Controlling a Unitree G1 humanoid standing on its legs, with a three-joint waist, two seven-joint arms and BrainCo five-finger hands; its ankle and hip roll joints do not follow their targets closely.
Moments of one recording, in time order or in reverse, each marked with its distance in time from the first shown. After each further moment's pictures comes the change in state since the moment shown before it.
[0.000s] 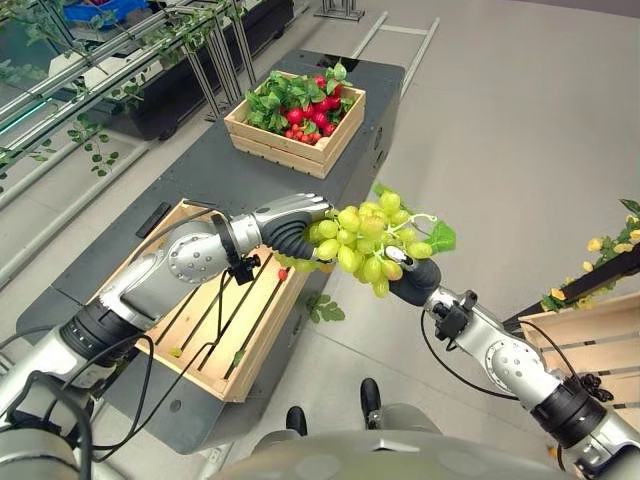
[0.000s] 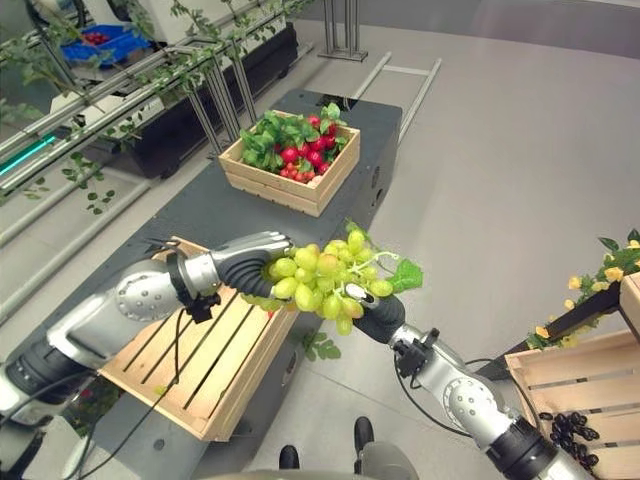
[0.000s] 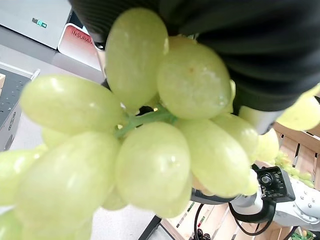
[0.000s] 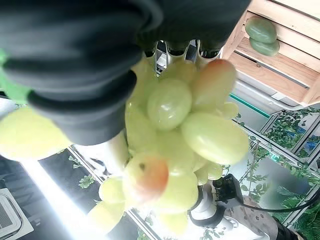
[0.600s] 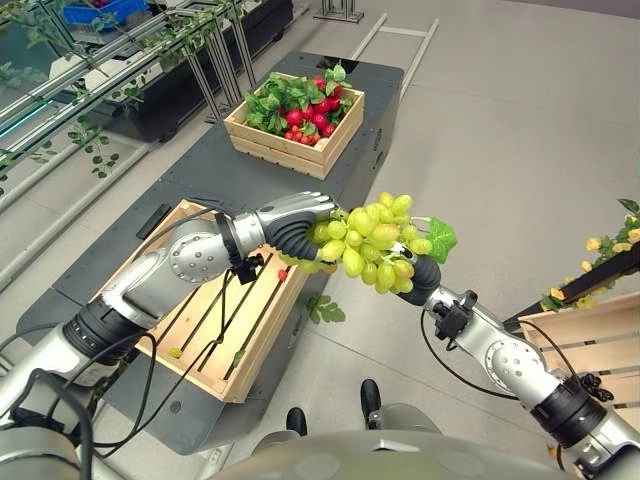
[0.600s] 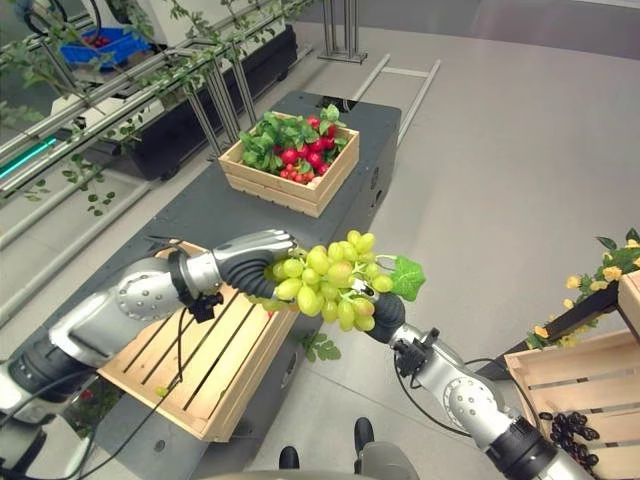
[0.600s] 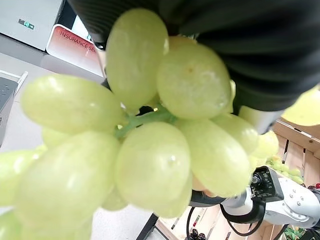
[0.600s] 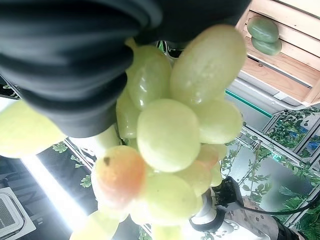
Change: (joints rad) left arm -0.003 -0.012 0.004 -0.010 0.006 -0.013 -0.001; right arm 0.001 0.014 -0.005 0.000 0.000 -0.001 0.000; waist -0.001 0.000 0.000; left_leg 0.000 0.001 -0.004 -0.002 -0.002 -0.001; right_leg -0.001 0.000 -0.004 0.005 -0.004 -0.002
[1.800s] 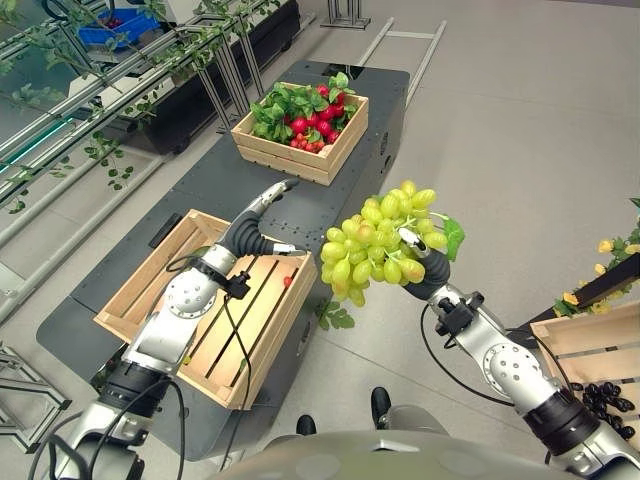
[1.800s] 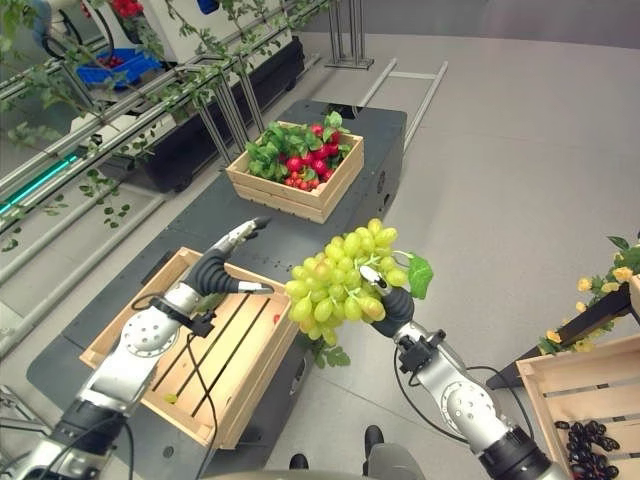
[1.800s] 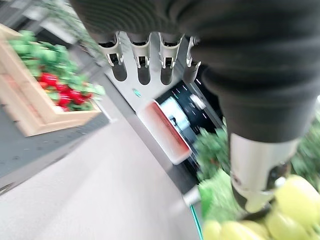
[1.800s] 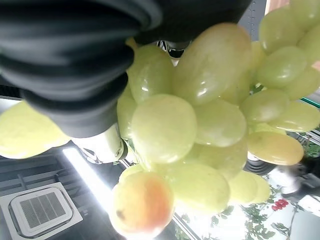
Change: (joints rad) left arm 0.431 -0.390 0.380 0.265 -0.171 0.051 0.260; right arm 0.058 0.087 -0.097 0.000 -0.001 -0.066 -0.019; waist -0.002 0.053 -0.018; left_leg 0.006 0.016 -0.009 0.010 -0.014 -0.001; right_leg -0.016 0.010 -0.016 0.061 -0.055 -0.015
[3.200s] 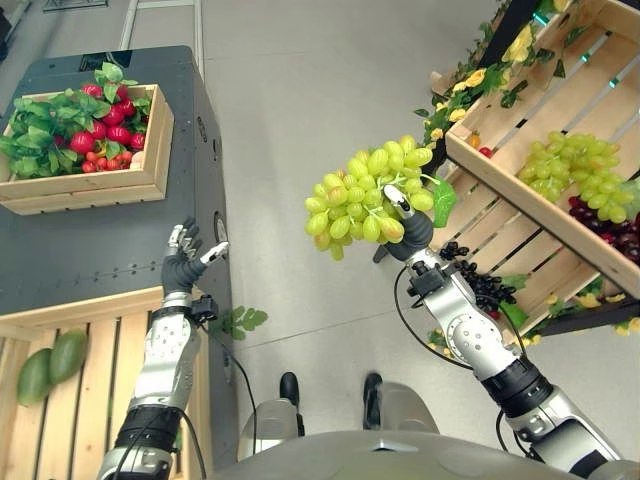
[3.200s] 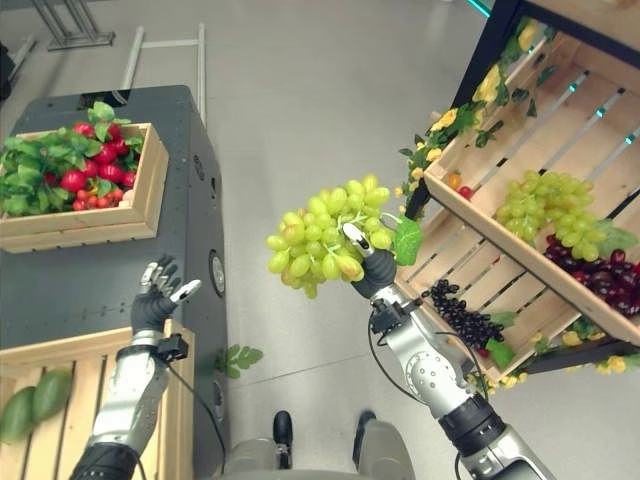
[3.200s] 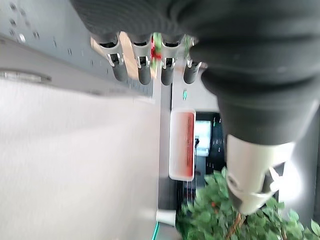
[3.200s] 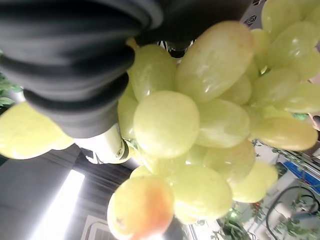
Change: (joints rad) left arm 0.135 -0.119 0.228 0.210 -0.268 0.005 0.243; right arm -0.197 0.157 0.034 0.041 -0.108 -0.090 -0.123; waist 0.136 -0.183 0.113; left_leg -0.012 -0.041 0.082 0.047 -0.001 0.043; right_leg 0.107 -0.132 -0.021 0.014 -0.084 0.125
